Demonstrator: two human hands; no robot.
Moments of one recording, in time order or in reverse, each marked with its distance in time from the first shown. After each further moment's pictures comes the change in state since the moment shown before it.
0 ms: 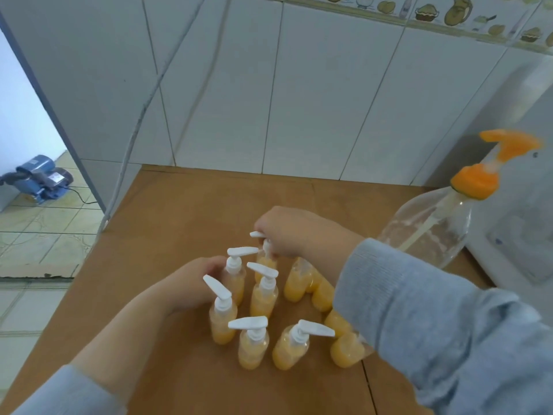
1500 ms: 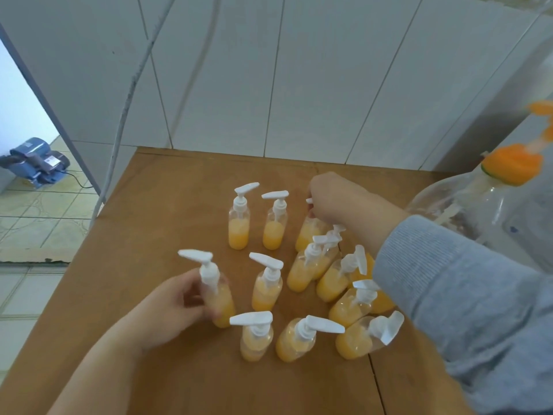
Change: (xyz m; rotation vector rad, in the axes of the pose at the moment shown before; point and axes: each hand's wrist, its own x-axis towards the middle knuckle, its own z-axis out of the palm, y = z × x) left_hand -0.045 -0.016 0.017 -0.289 0.133 0.078; right_hand 0.019 0.064 0.004 0.012 -0.073 0.423
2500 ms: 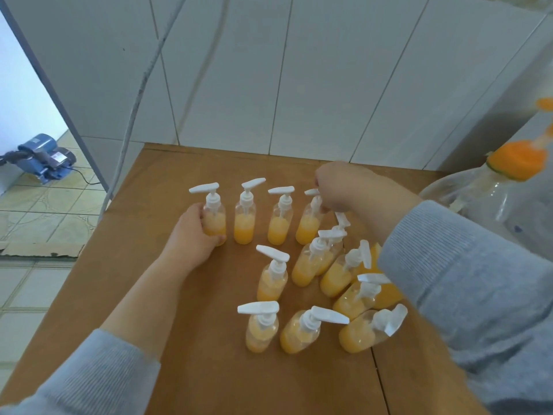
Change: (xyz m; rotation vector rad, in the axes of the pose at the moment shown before) left_hand 0.083 0.007 -0.010 0.165 0.445 -0.219; right_hand -0.014 -0.002 -0.017 -0.047 0.004 0.031
